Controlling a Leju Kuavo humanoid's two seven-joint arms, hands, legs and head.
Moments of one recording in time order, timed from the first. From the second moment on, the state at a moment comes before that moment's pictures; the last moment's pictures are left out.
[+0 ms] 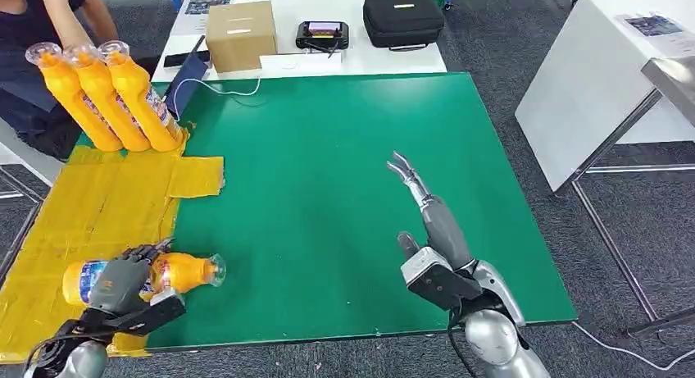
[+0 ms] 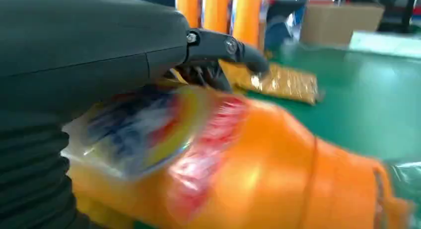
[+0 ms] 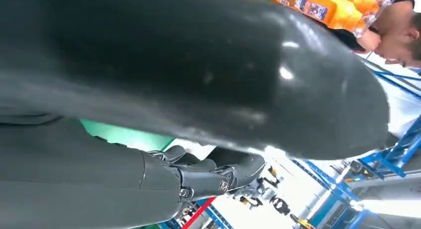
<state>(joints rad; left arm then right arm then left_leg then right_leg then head) -0.02 0.27 0.01 -1.26 -0.93 0.18 -0.39 -0.09 -0.08 0.37 -1.81 0.41 0.03 -0.14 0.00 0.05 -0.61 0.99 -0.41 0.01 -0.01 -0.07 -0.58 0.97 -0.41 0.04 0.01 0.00</state>
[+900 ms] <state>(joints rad) 0.09 0.03 0.34 -1.71 -0.08 -0.35 -0.58 -0.09 0.09 0.47 -1.73 0.51 -0.16 -0.21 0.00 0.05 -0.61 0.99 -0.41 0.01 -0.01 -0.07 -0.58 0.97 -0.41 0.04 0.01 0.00</state>
